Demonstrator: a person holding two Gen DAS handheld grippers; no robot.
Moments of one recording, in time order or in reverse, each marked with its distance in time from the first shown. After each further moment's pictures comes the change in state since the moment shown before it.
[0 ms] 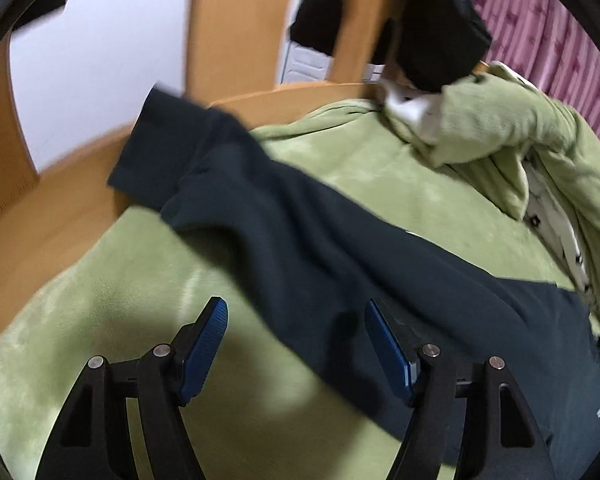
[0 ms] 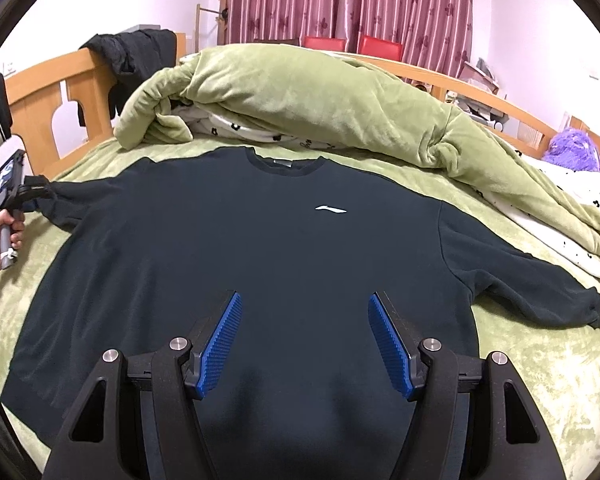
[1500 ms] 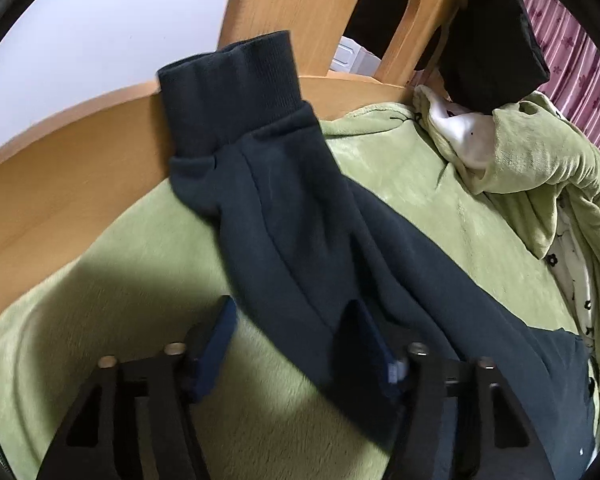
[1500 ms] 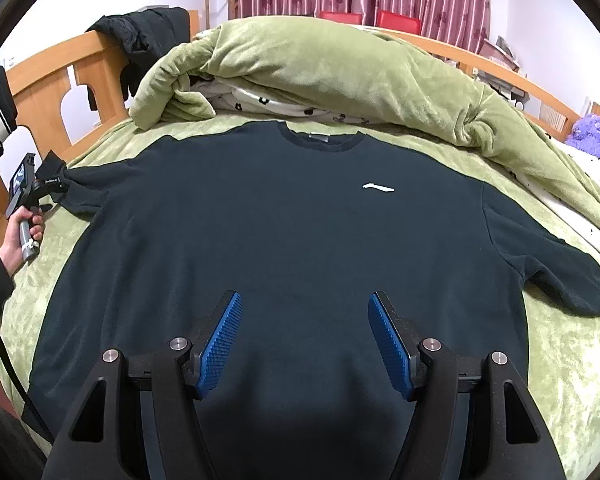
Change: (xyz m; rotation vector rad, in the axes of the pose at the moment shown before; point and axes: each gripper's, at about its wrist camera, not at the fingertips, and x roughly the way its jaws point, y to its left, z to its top) left arm 0.045 0.021 0.019 -0.076 0.020 -0.007; right arm 0.021 0.045 0.005 0.020 0.101 0.072
